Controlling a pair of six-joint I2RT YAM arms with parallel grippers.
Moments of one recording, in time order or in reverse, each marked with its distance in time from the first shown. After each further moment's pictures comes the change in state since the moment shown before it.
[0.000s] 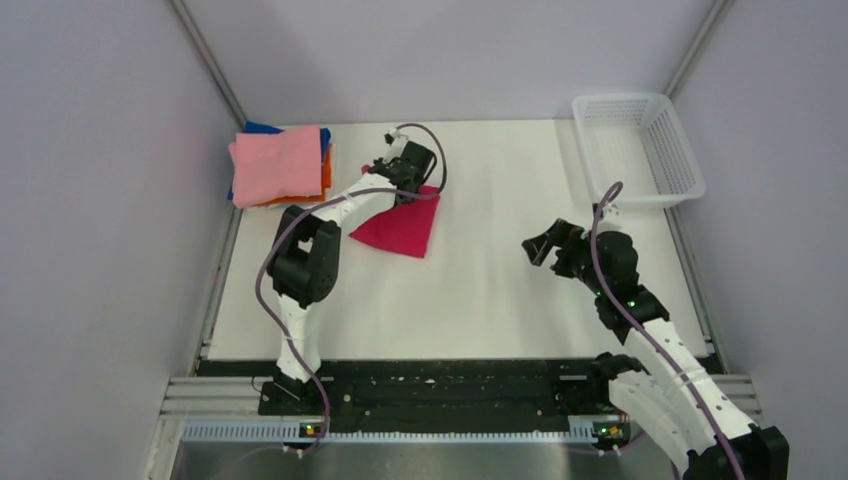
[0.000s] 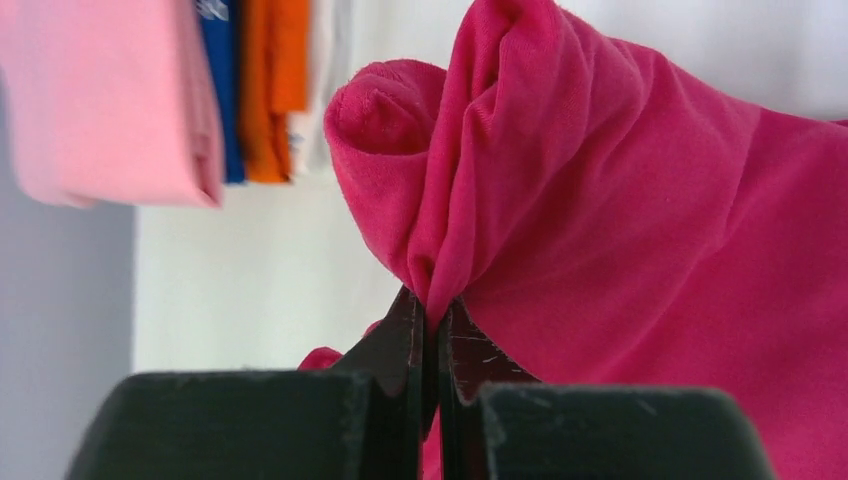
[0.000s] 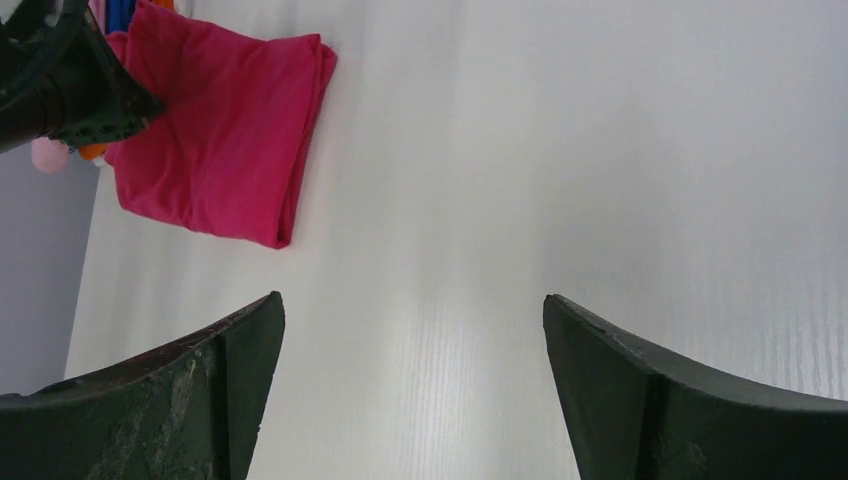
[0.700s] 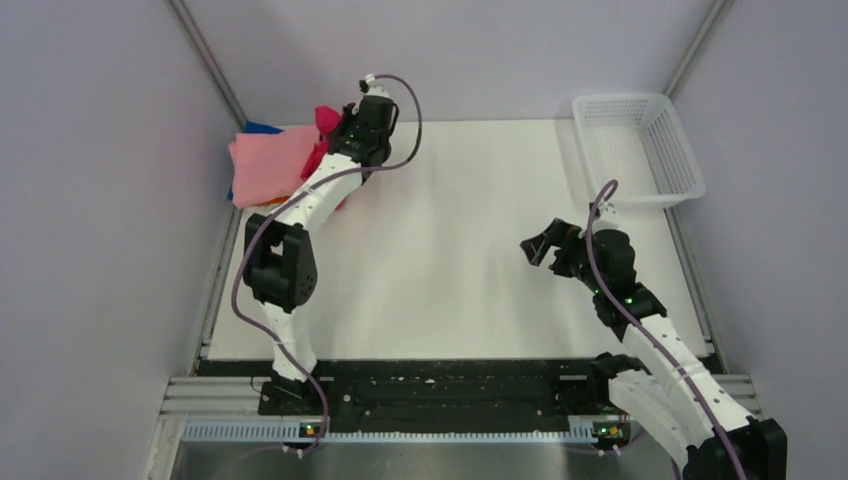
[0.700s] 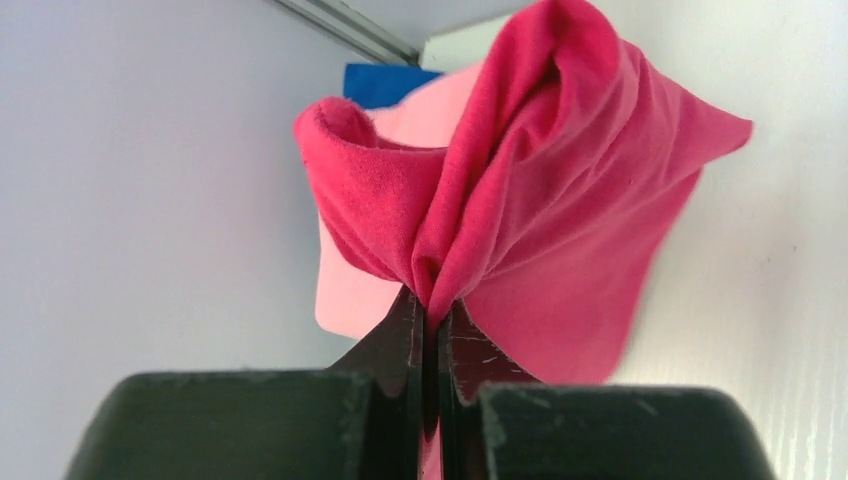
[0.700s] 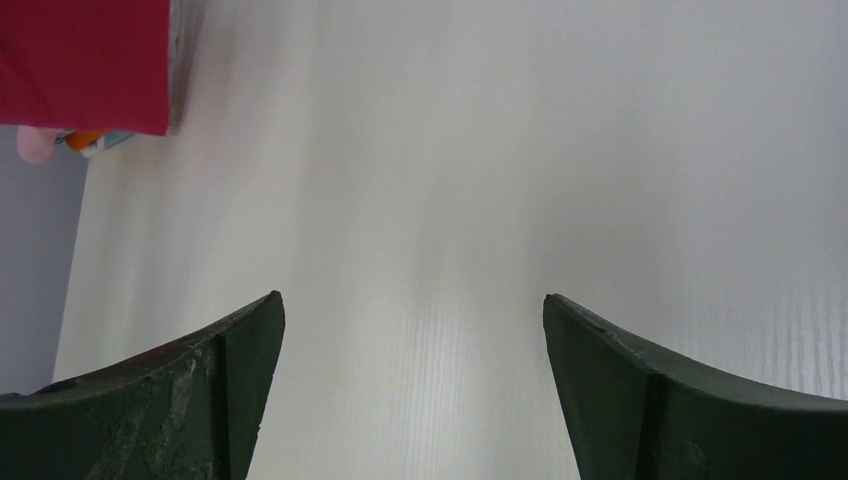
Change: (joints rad) left arm 0.142 -0.097 0.093 0.296 -0.132 0.606; right arm 0.000 0.034 0.000 0.014 -0.008 -0.013
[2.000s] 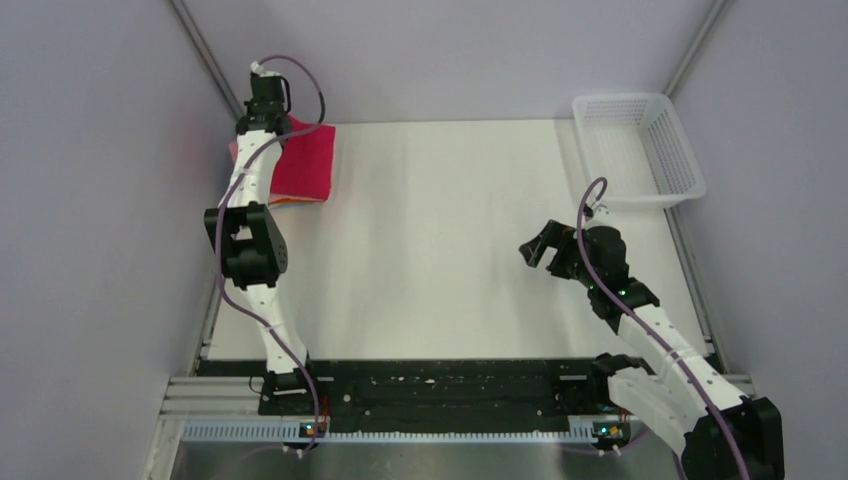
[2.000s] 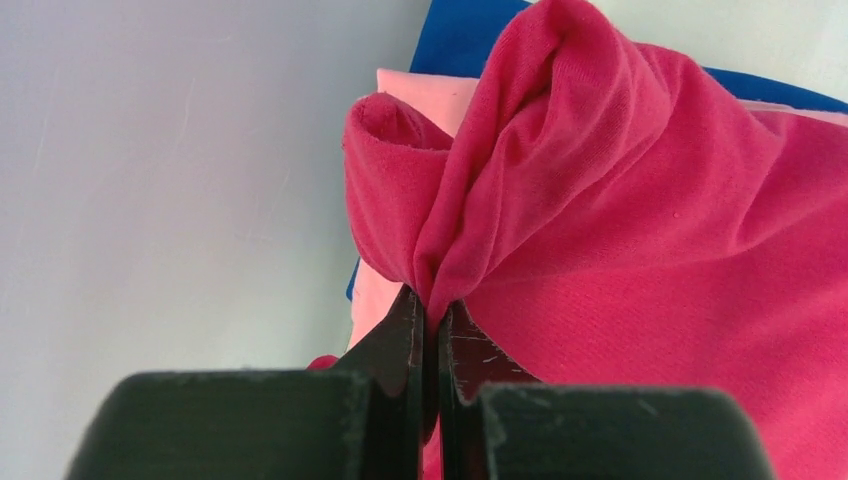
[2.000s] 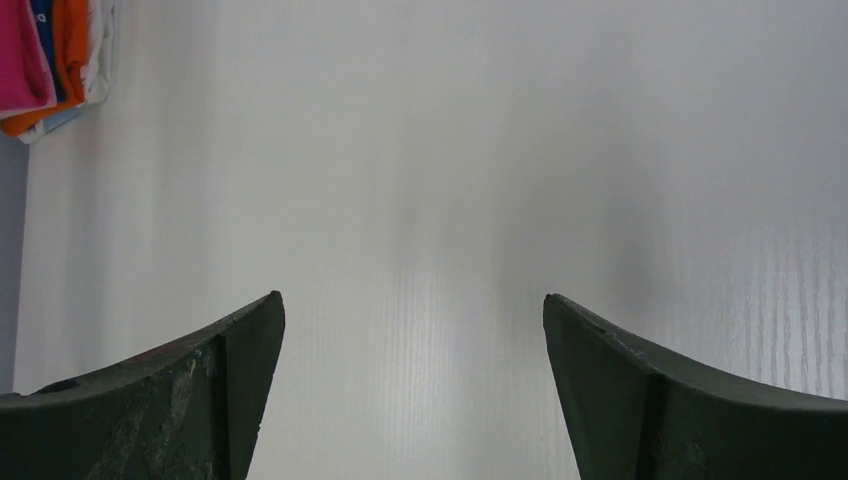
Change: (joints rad) left arm 0.459 0.145 0.309 -0.230 0.411 -0.147; right arm 0.000 0.088 0.003 -0.003 0.013 -0.010
